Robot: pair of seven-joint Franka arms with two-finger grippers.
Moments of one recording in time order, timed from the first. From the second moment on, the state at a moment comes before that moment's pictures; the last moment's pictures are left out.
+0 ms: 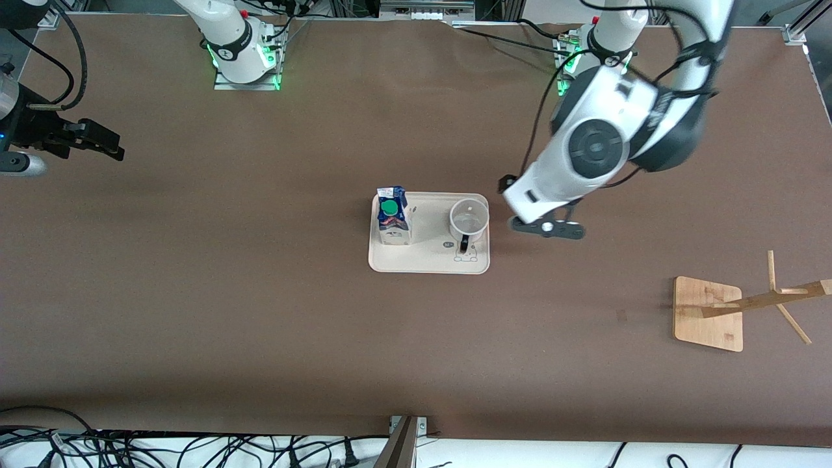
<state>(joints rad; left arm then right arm) -0.40 0.43 -0.11 -1.56 -0.08 1.79 -0.34 0.00 -0.01 -0.02 -1.68 -0.01 1.58 0.02</state>
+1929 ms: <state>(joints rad) -0.59 0.68 -0.11 -1.51 -0.09 2.03 -0.57 0.00 -0.01 -0.02 -1.68 -0.01 1.58 0.02</state>
